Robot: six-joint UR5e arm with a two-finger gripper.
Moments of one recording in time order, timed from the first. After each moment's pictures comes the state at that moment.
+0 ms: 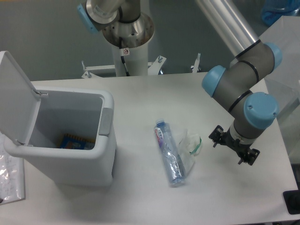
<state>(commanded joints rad) 2.68 -2.21 -1.32 -1.19 1.56 1.34</state>
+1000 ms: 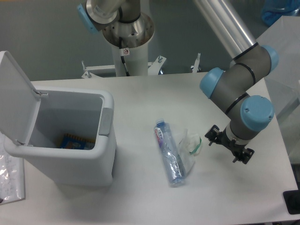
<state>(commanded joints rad) 2.68 -2.18 -1.41 -1.21 1.56 1.34</state>
